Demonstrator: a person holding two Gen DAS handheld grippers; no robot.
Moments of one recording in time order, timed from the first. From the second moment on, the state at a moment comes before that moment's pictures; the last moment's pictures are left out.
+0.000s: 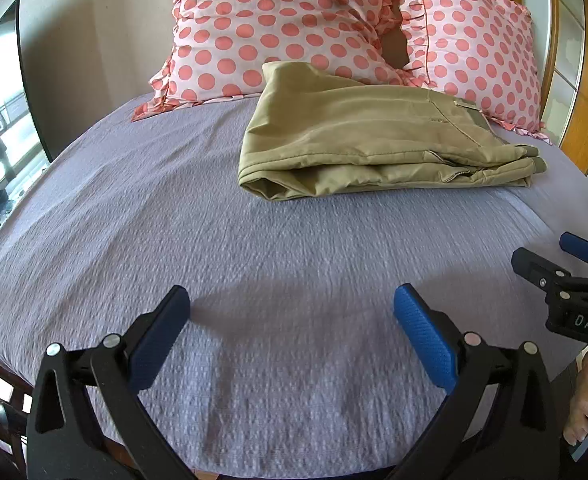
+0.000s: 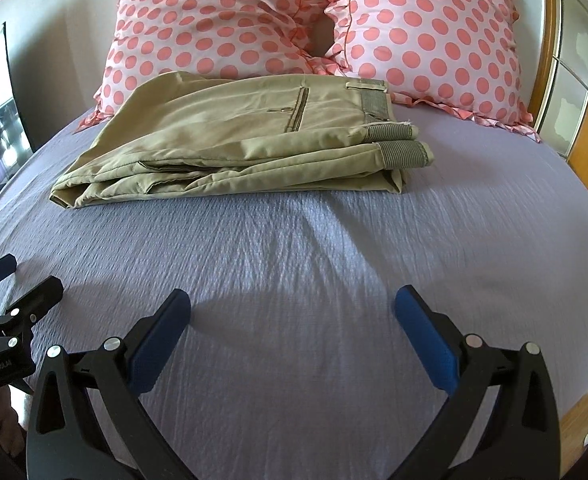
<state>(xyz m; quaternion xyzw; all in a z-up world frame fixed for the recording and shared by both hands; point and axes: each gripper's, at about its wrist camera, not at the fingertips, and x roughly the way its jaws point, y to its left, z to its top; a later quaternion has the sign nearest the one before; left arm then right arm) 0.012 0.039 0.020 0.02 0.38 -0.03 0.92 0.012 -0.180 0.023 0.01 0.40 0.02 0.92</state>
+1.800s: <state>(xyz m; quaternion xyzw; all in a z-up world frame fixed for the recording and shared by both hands) 0.013 0.041 0.020 0.02 0.38 -0.03 0.92 0.012 -0.182 0.022 0.01 0.39 0.02 0.92</state>
